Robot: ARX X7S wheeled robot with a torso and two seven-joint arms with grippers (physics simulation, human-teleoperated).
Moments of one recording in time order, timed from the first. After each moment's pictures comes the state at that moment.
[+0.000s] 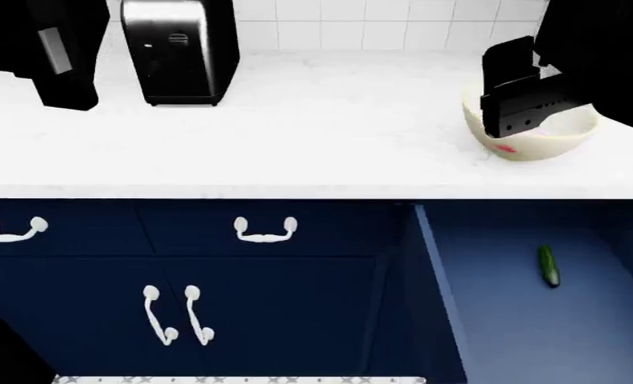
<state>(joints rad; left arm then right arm) -1.68 -0.95 0.46 0.31 -2.39 -1.08 -1.29 2.12 1.02 -1.36 -0.27 2.08 0.83 0.86</state>
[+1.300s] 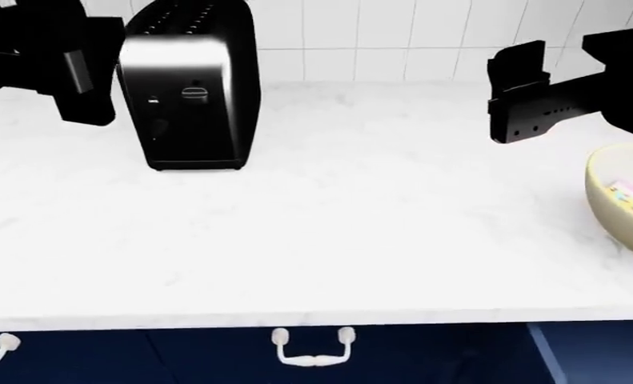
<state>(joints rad) -1.67 -0.95 0.50 0.33 -2.37 -1.06 -1.26 2.08 1.06 -1.31 -0.31 2.11 0.82 0.88</state>
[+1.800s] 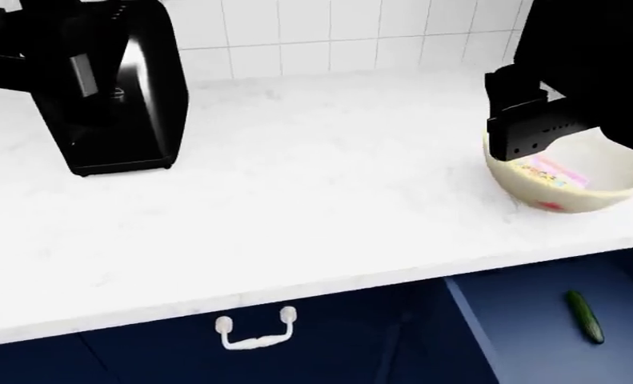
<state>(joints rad) -1.66 -0.96 0.51 0.34 -2.37 -1.05 -1.26 2.06 1.08 -1.30 -0.35 2.11 0.83 0.88</state>
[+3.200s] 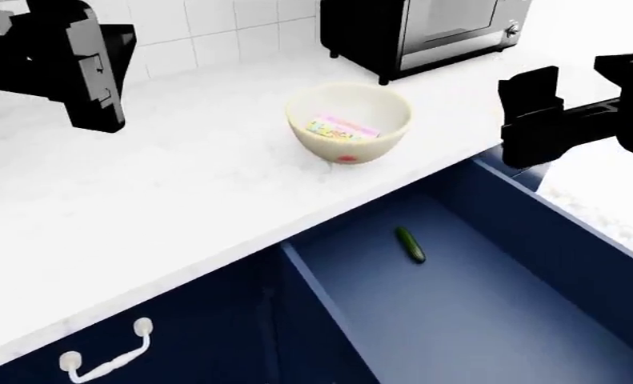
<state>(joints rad) -1.68 -0.96 0.54 0.35 -2.38 -1.02 -1.24 2.04 1.12 -1.26 -0.37 2.14 0.84 0.91</state>
